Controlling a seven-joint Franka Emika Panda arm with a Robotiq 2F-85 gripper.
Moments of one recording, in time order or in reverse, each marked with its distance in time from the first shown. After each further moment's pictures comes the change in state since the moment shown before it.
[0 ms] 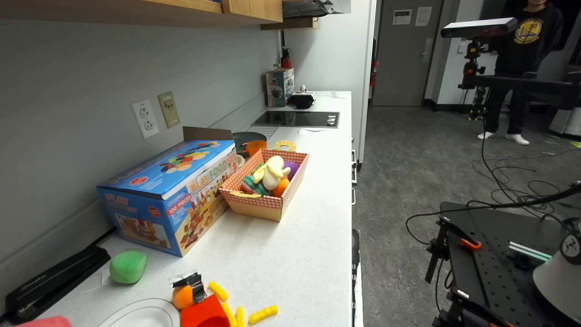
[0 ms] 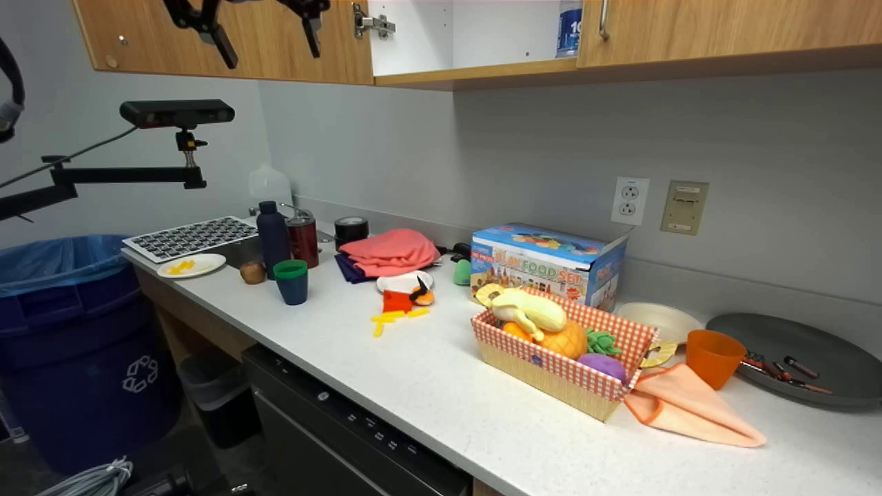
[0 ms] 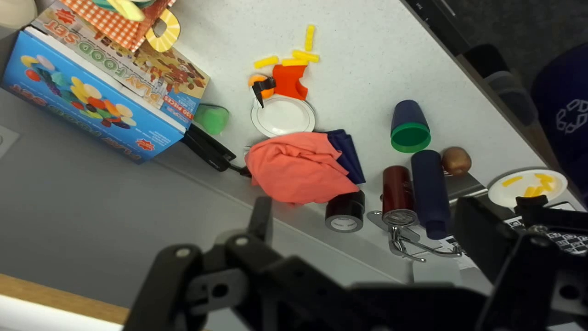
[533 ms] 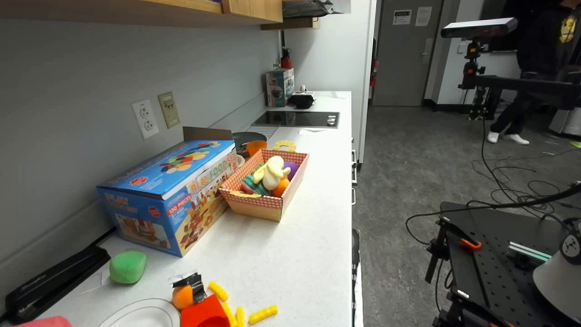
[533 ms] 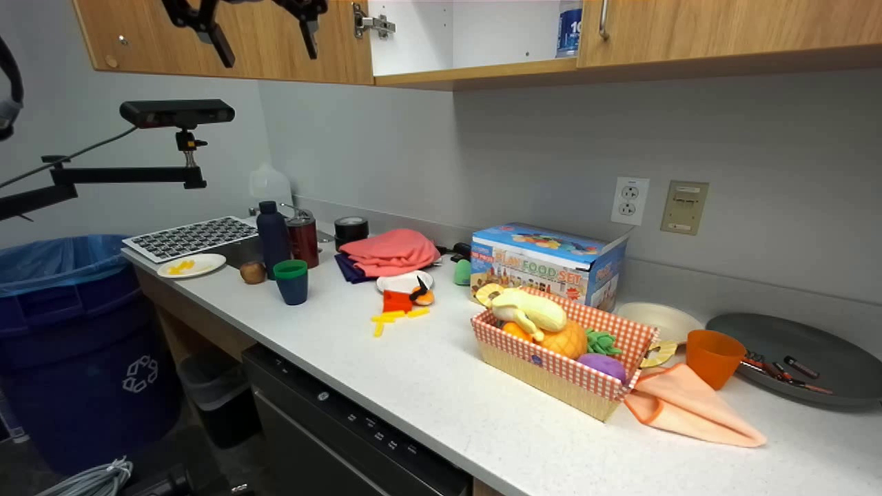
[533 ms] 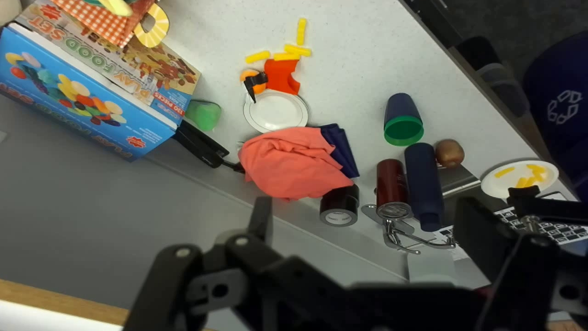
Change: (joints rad) arm 0.003 0.004 0.001 0.000 0.032 0.003 0.000
